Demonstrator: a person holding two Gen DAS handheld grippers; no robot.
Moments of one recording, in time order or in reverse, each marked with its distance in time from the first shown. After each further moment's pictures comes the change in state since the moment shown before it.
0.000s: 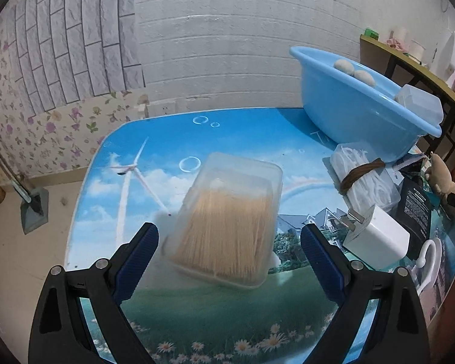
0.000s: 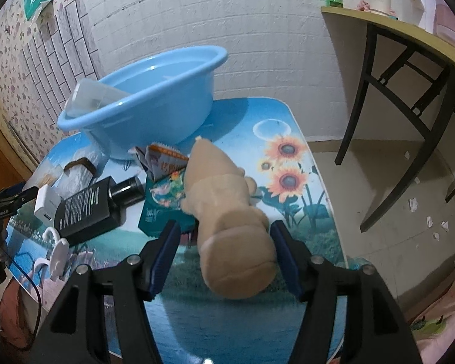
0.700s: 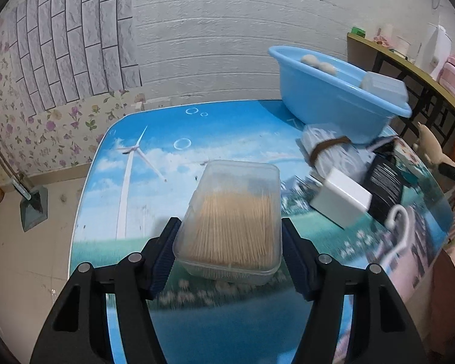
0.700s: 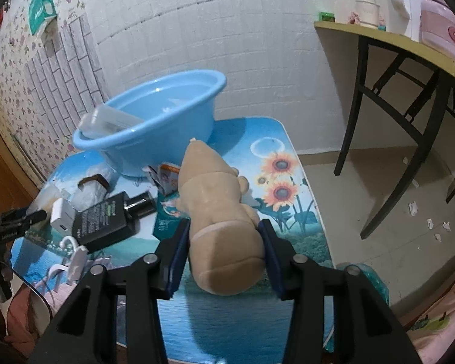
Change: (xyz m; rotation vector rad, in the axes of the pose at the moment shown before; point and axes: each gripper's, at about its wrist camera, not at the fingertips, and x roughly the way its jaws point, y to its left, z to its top) left arm -0.046 -0.011 -0.029 0.019 0.001 -0.021; right arm -0.033 0.003 0.002 0.015 -0.089 0.026
